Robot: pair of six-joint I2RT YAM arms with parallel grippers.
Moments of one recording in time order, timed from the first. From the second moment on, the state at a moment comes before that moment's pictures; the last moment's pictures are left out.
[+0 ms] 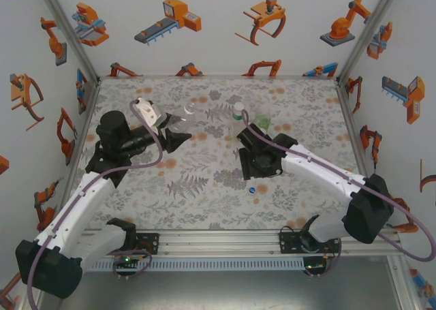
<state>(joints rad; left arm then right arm) -0.38 0.96 0.82 0.08 0.73 0.18 0.80 1.39 1.07 -0.90 0.13 0.56</state>
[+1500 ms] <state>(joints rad) -0.38 0.95 0.82 0.06 0.72 0.17 0.81 1.51 0.80 -0.59 0.17 0.74</state>
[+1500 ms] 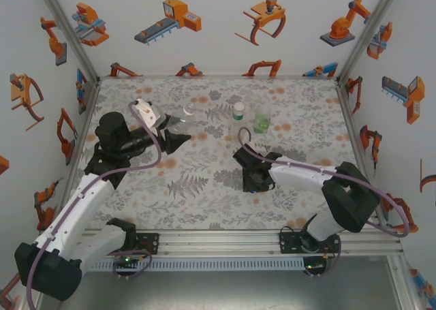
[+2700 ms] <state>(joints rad) -0.44 0.96 0.85 -0.12 0.68 0.32 0.81 1.36 0.84 -0.55 0.09 0.63</state>
